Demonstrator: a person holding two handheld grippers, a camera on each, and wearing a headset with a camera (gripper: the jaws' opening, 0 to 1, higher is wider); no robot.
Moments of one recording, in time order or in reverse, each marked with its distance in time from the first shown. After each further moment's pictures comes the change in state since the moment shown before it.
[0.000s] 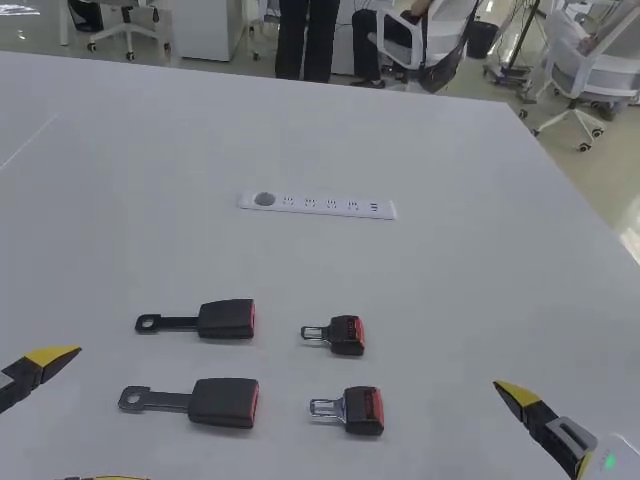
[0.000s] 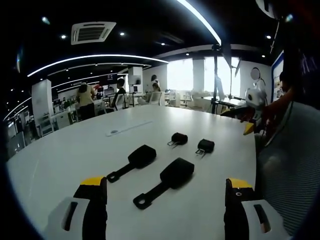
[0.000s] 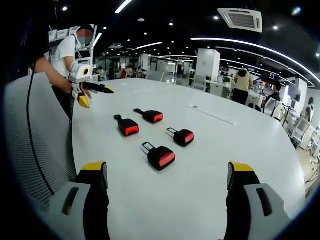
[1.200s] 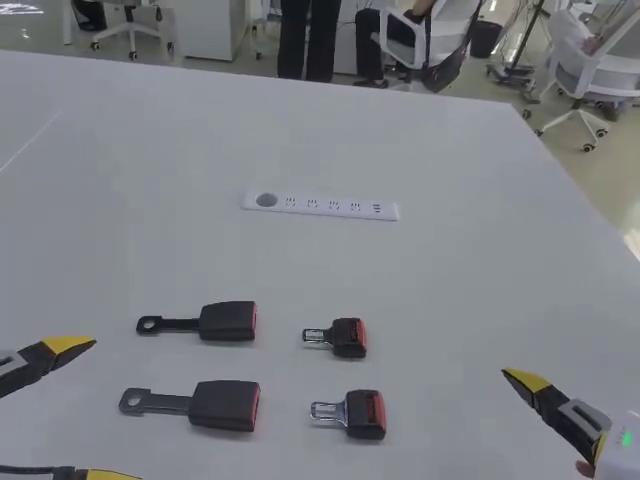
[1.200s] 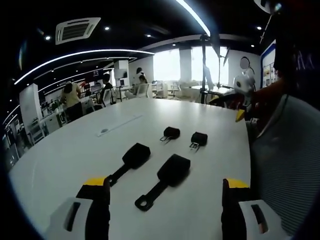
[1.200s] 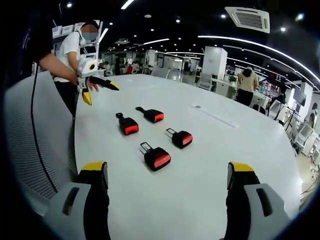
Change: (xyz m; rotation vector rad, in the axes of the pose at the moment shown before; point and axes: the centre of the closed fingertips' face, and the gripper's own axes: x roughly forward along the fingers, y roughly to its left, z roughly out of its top) left arm 0.005 0.002 0.005 0.073 0.102 -0.106; right arm -0.002 -0.016 0.013 -0.045 0.038 0.050
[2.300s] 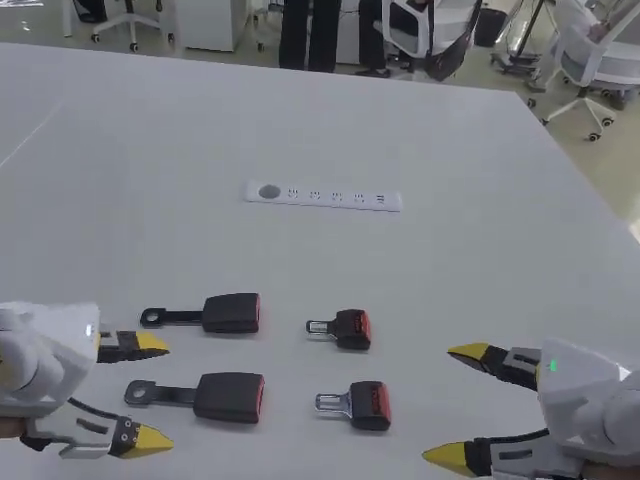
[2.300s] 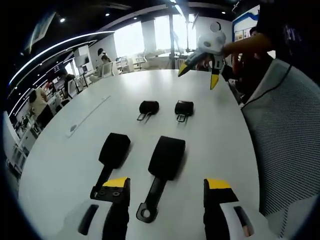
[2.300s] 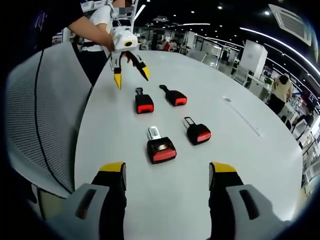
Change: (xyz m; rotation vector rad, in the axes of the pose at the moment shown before) left arm 0.057 -0.003 -0.025 0.222 0.282 -0.227; right arm 0.042 0.000 -0.017 -0.233 0.184 0.267
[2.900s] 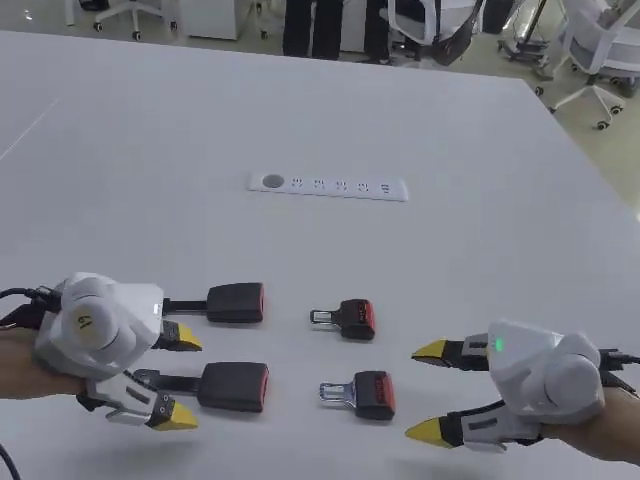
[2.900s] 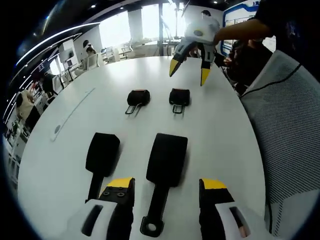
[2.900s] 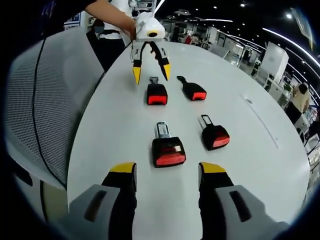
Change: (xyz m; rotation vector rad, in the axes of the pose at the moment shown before) left arm 0.032 0.008 -0.003 0.049 0.107 -0.107; right arm 0.037 0.008 -0.005 -0.112 0.068 0.155
